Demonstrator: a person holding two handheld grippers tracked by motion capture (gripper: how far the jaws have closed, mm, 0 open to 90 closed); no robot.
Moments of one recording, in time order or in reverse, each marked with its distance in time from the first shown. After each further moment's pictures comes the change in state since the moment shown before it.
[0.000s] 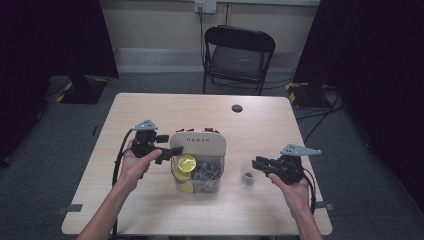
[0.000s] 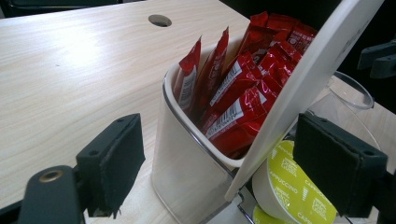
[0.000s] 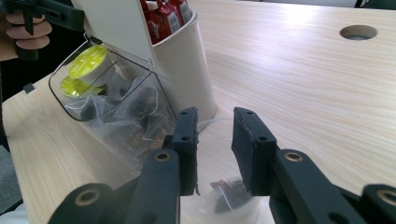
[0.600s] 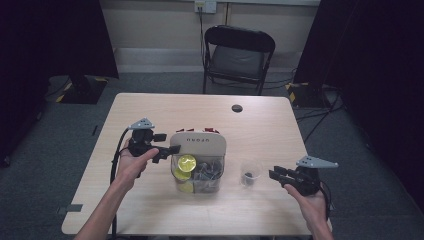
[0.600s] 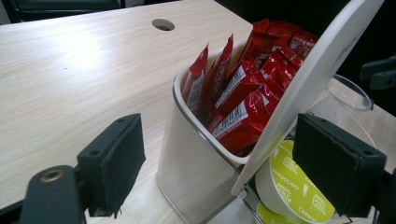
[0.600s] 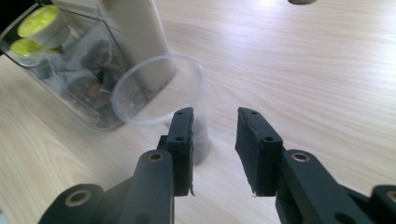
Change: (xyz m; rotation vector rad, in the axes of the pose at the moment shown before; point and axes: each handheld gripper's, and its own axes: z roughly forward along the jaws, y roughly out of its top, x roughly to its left) left arm 0.004 0.002 -0.008 -0.012 0.000 -0.003; right arm -0.019 -0.036 -0.035 0.049 -0.122 0.029
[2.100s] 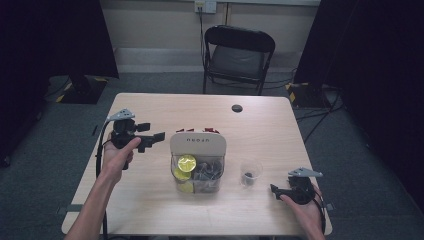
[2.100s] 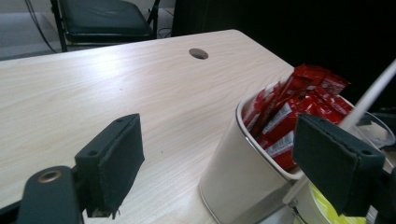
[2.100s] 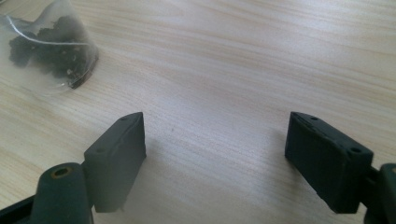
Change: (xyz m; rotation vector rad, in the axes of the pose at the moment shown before) left arm 0.028 0.009 -0.028 -0.084 0.091 -0.043; right arm -0.023 -0.055 0.037 0.203 -0.287 0.011
